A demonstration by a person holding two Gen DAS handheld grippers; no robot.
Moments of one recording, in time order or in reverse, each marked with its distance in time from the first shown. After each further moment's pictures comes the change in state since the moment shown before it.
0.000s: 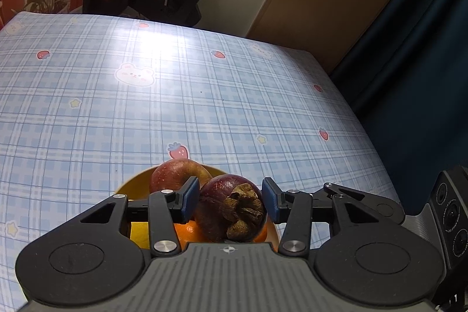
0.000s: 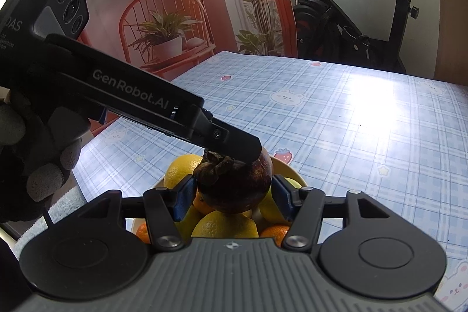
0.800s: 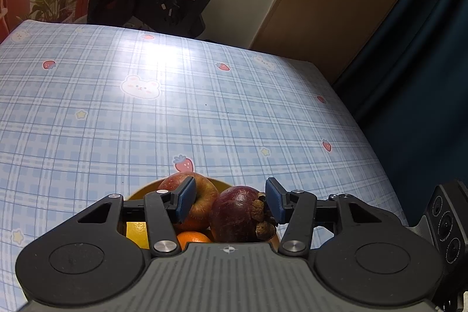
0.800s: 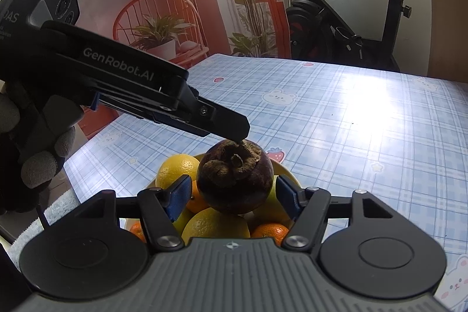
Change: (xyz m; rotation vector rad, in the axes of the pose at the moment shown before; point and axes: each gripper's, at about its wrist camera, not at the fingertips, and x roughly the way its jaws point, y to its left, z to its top) left arm -0.005 -0.002 0.004 0.001 -0.047 0.019; right arm -0.002 -0.005 -0.005 0.031 -0.013 -0.017
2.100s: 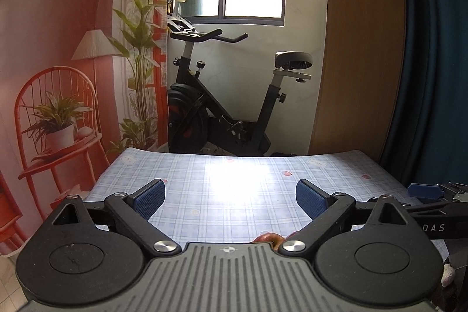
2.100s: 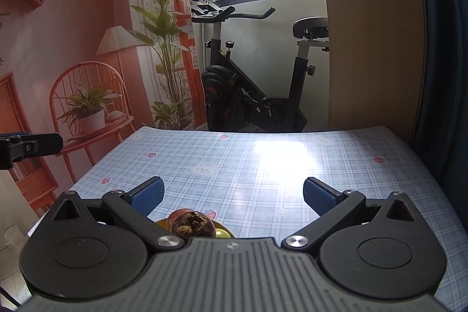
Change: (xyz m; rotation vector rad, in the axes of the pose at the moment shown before) left arm -0.158 -0.064 -0.049 0.165 -0.491 0.383; right arm -0.119 0.055 0.033 0.094 -0.244 -0.395
